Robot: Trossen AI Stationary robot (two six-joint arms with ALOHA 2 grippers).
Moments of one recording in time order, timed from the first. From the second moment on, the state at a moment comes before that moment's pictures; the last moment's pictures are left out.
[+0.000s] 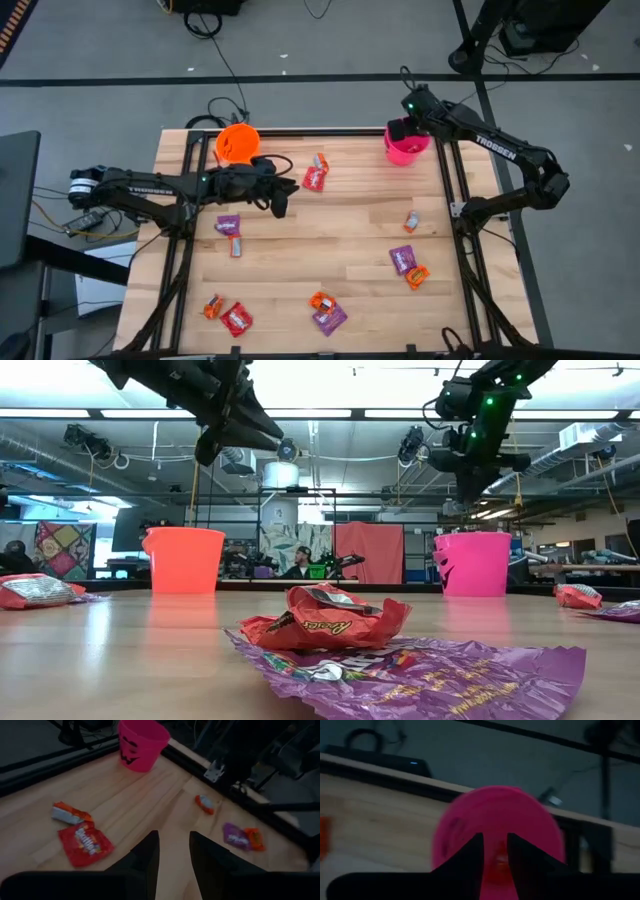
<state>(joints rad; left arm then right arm) 0.07 1.14 0.78 -0.04 -0.24 -0.52 -0.78 1.33 1.14 -0.80 0.34 0.43</state>
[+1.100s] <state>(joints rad) 0.16 1.25 0.78 -0.07 -0.31 -0.38 -0.43 1.57 1.14 -0.41 0.01 0.43</state>
